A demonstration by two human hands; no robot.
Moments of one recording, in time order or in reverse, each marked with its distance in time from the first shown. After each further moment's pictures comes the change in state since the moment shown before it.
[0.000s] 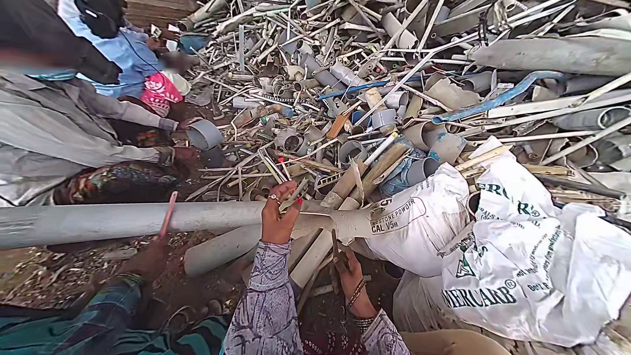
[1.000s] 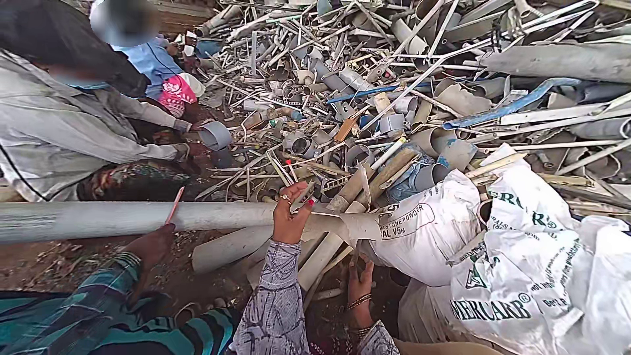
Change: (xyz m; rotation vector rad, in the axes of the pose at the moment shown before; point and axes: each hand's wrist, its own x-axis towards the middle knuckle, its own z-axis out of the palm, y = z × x) left_hand -0.001 0.006 0.006 -0.024 0.011 -0.014; right_hand 0.009 0.042 0.009 0.073 0.345 -0.164
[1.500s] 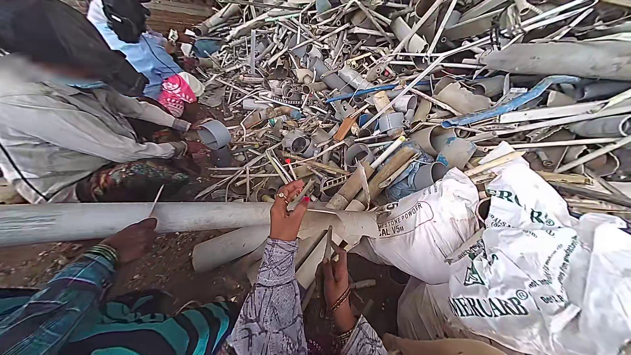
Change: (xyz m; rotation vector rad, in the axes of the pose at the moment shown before) left_hand 0.000 -0.001 -0.002 0.017 0.013 -0.021; right_hand -0.027 -0.027 0.035 0.103 -0.248 -0.045
